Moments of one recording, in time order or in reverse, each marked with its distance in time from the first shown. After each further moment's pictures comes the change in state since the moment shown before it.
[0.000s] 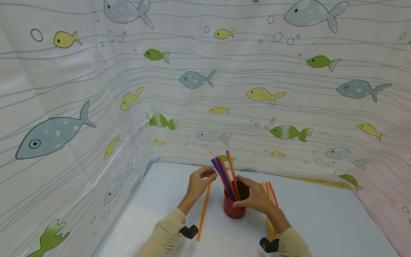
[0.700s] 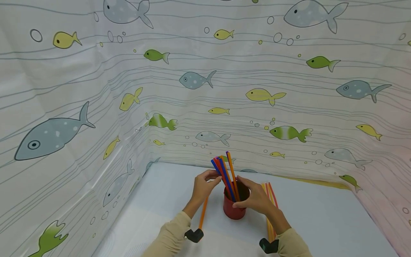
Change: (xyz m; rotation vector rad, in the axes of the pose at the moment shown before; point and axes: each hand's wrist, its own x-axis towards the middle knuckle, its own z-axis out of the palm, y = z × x) left_hand -0.005 0.000 0.022 -0.117 0.017 -0.042; right_hand 0.000 0.000 0.001 -0.006 0.001 0.014
